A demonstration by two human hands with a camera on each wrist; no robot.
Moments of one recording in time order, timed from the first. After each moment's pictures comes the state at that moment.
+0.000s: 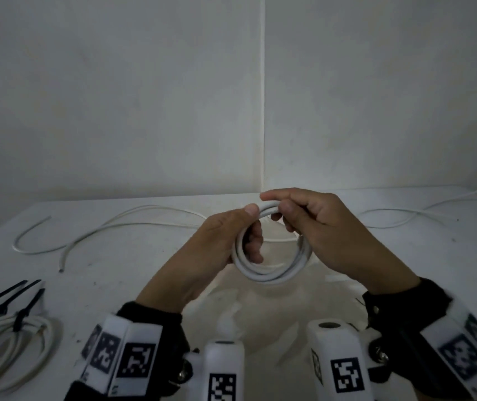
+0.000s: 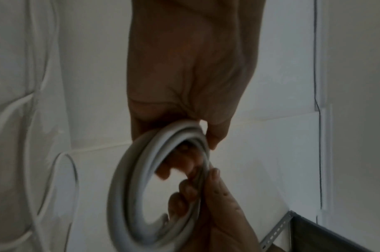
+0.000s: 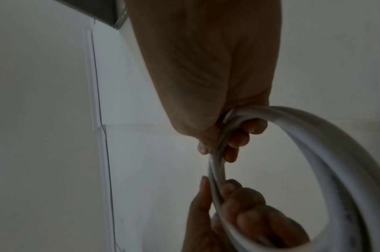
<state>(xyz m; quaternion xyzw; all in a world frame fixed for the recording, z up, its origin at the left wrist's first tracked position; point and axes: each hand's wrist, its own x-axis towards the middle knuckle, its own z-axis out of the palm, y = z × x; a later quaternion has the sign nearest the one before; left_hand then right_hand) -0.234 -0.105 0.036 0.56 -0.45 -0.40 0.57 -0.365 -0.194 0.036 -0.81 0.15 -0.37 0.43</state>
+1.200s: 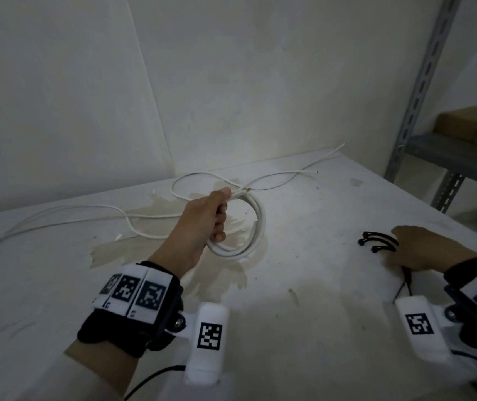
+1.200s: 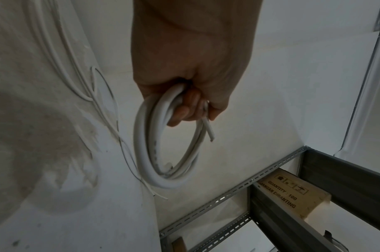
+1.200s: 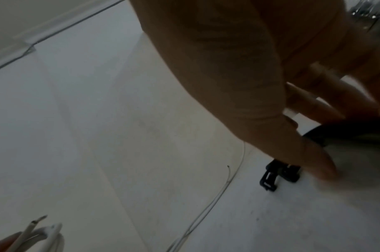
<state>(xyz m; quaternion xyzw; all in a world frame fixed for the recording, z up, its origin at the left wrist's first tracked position) -0.369 -0.135 0.019 0.60 -0.42 -0.43 0.53 -0.669 -0.230 -0.041 -0.68 0.71 0.08 0.17</state>
